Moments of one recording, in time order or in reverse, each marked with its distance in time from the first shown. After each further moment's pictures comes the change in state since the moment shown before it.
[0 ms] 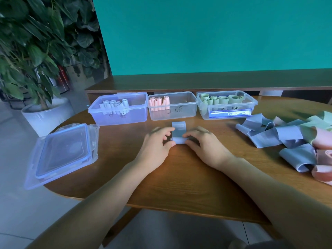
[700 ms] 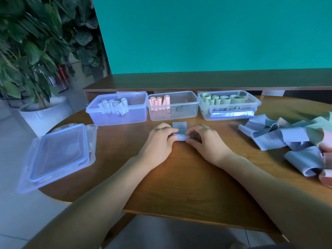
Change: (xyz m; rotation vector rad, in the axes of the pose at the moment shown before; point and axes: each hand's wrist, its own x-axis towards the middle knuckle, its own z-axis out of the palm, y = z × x) left_hand 0.023 -0.005 0.010 0.081 0.004 0.083; right_hand 0.015 0.008 0.002 0.066 0.048 0.081
